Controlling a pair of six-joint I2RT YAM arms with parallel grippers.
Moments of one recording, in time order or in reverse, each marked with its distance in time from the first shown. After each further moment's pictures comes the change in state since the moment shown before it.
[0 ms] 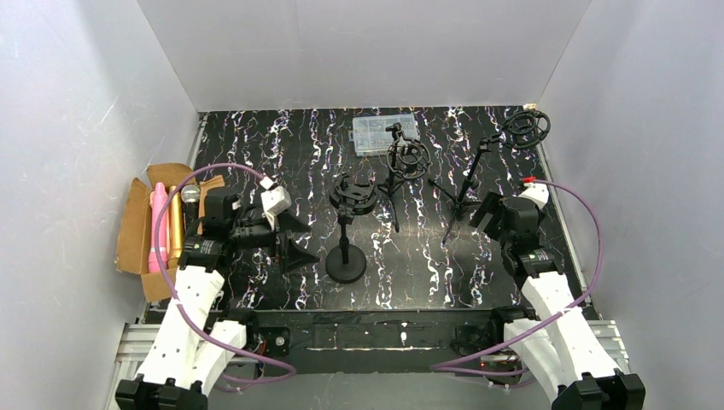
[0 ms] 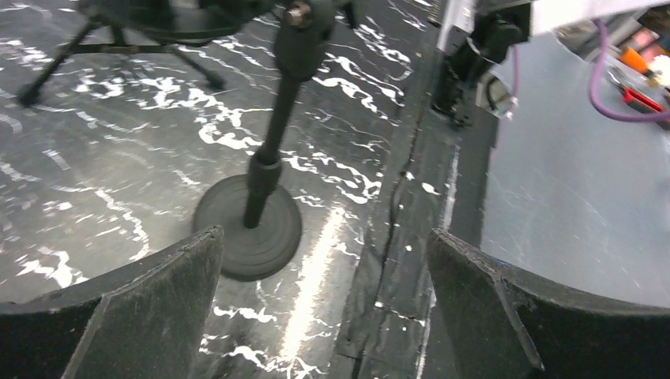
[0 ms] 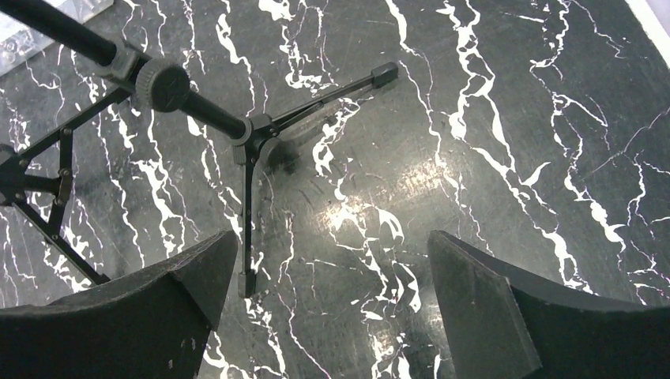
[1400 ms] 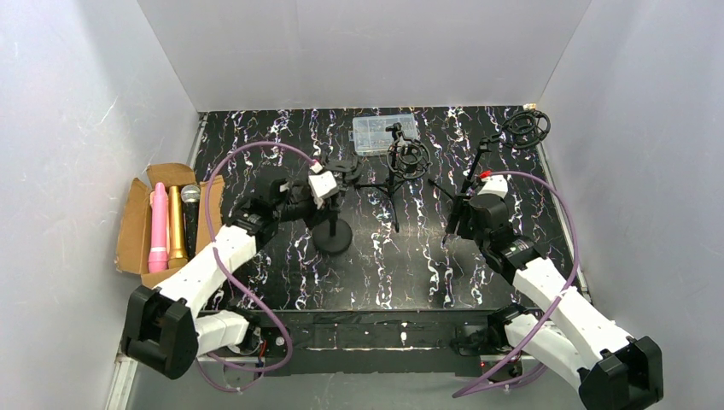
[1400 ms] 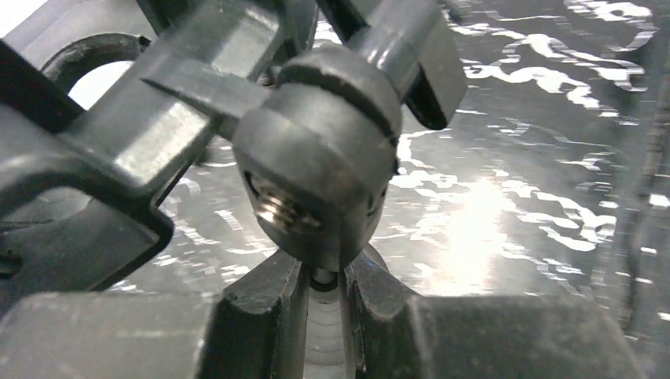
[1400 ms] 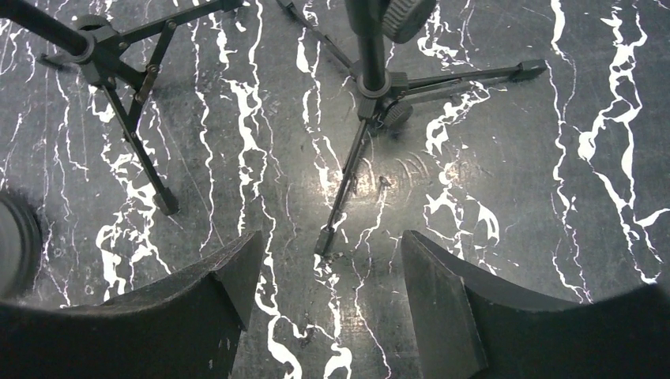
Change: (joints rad) left arm -0.348 0.359 -0.021 0.550 -0.463 0.072; right arm 0.306 0.113 0.067 -0.006 0.039 -0.035
